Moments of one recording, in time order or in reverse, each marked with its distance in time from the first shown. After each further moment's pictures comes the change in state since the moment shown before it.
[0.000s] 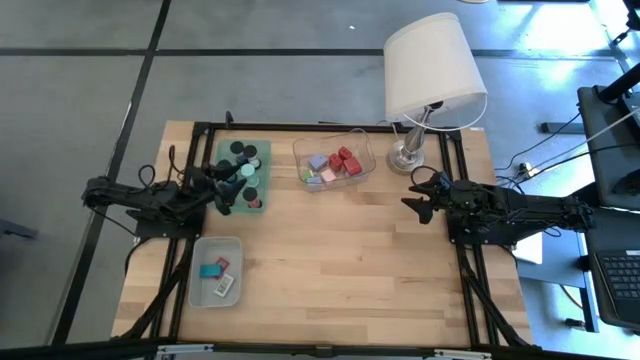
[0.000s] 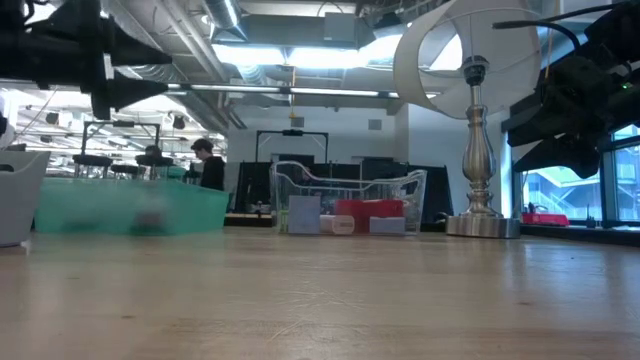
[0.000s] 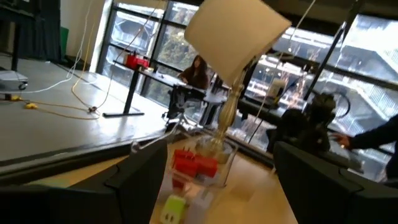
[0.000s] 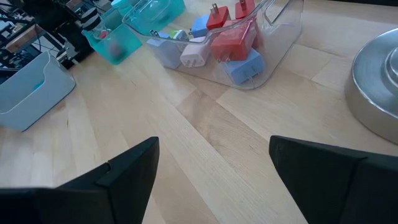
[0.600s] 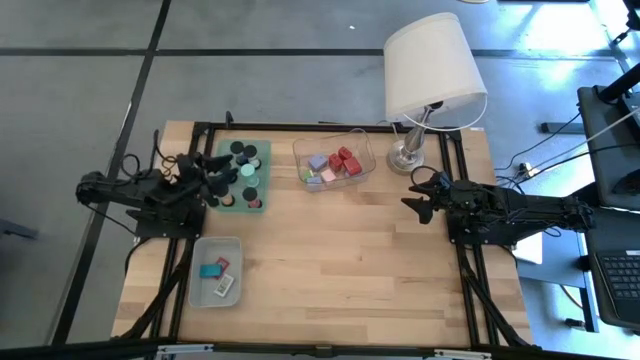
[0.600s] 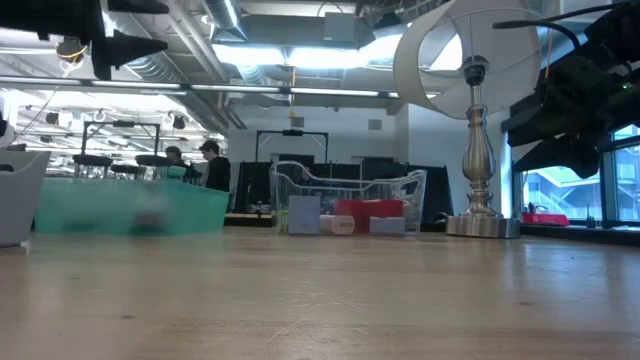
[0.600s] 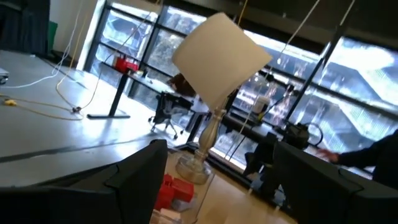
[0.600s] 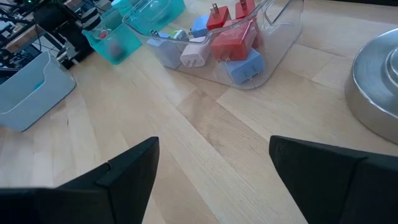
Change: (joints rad) left arm 0.000 0.110 0.244 -0.113 0.028 -0.056; right arm 0.000 0.000 0.000 0.000 -0.001 0.000
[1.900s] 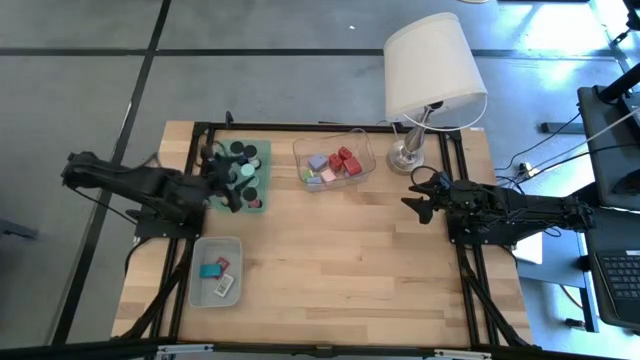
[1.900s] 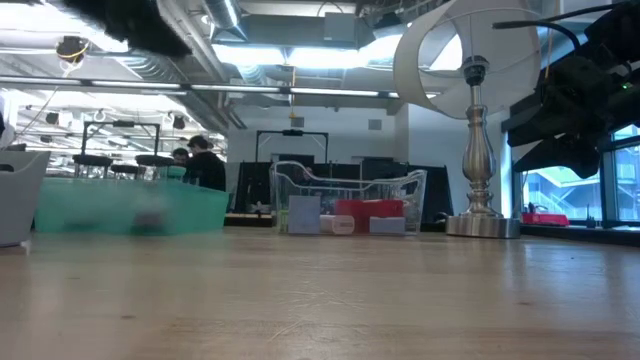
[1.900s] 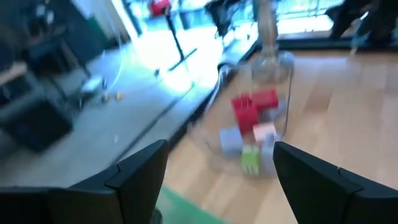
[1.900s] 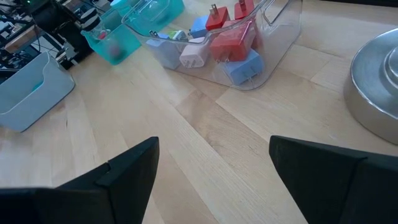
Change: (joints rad) left arm -0.048 0.524 0.376 -0.535 -0.174 0.185; right arm 0.000 0.000 0.000 0.000 0.004 0.000
